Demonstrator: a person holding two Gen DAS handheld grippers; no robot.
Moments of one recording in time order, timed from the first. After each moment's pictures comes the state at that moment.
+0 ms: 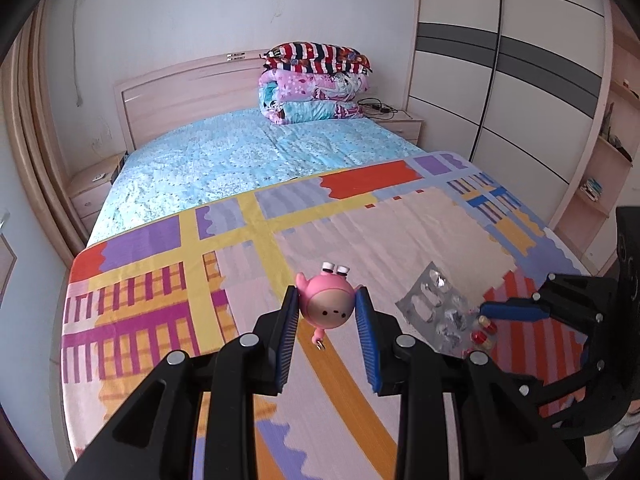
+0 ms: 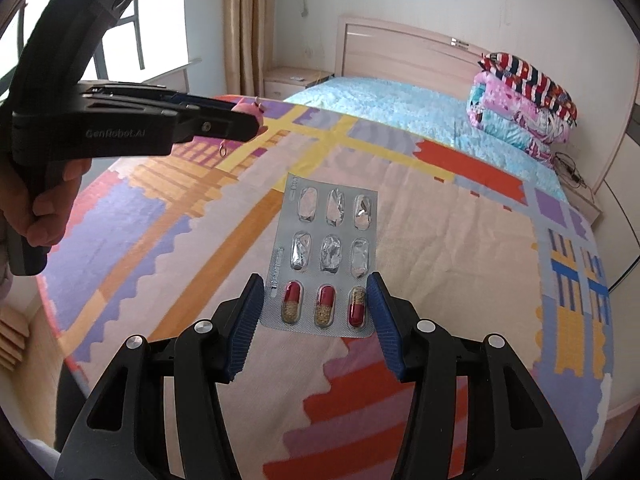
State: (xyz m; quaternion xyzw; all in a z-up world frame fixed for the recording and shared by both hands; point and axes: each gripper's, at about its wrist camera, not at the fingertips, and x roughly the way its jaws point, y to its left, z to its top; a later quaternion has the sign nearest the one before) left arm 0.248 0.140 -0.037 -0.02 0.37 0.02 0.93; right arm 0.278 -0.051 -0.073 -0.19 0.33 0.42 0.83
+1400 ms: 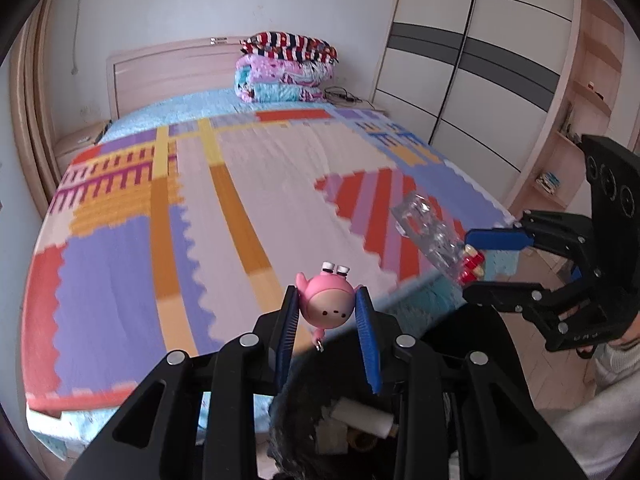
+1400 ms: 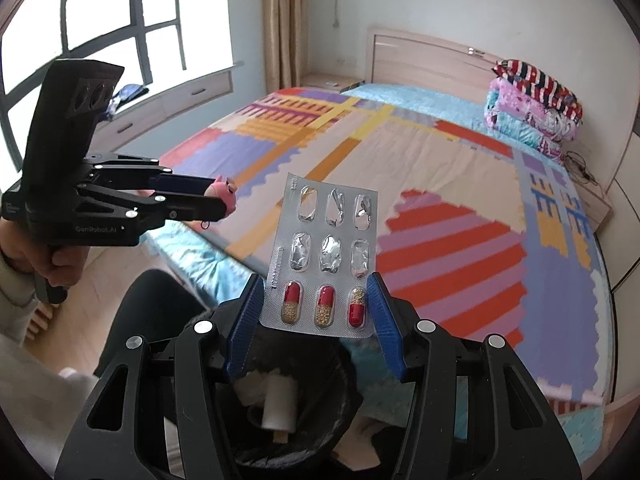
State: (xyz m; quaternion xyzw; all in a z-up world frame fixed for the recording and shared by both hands) left arm 0.049 0.022 -0.072 -0.07 0.38 -0.03 0.92; right arm 0.135 -0.167 -0.077 -0.18 0.33 0.47 0.80
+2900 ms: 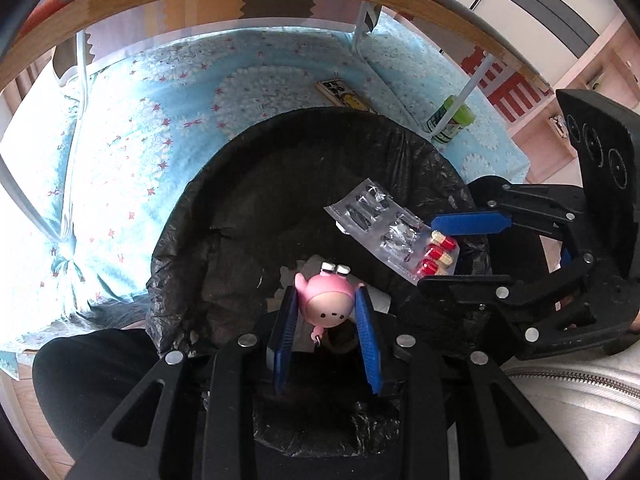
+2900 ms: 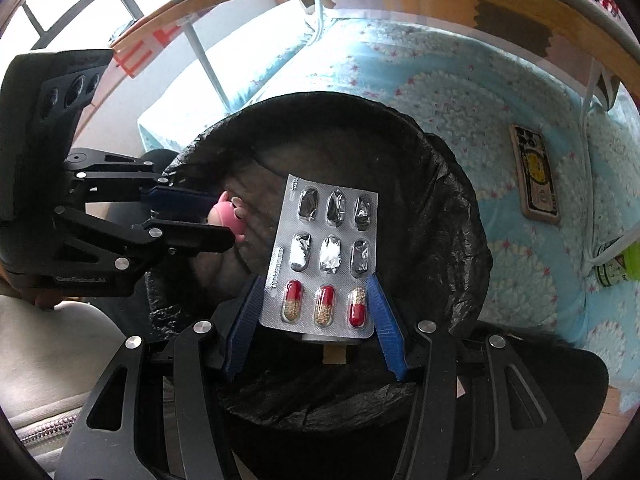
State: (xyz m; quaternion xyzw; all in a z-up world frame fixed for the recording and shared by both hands) left arm 0.029 -0.019 -0.243 -0.13 0.55 -0.05 0.82; right arm 0.113 -0.159 -0.248 -0.19 0.51 0.47 0.70
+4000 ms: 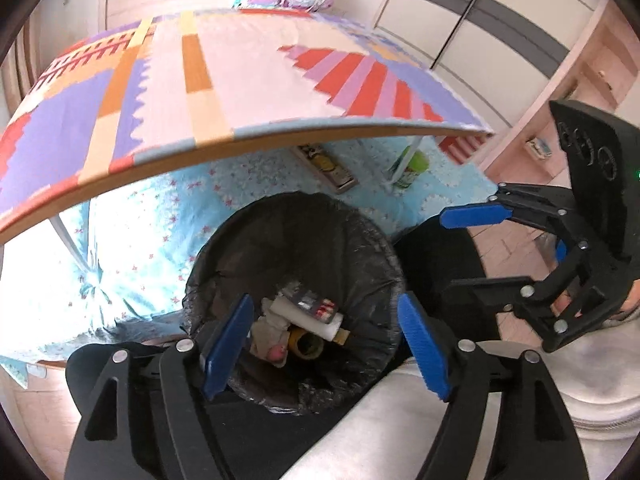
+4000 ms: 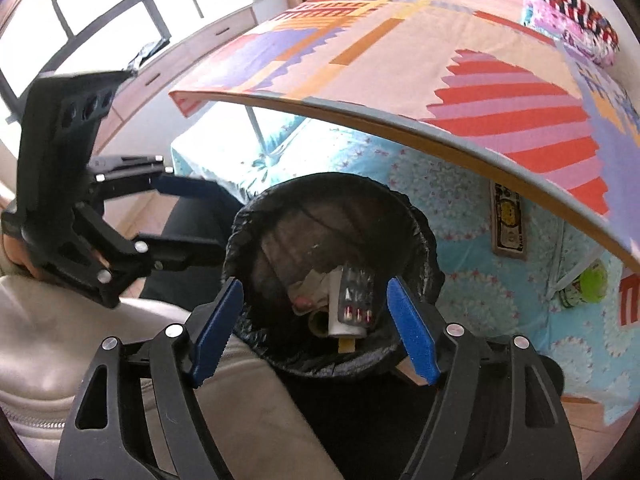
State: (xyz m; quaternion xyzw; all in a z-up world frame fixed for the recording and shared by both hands) left arm -0.011 -0.038 -0.129 -0.13 0.48 -0.06 0.86; right arm 0.090 -0.195 -0.139 -0.19 0.46 0.50 0.71
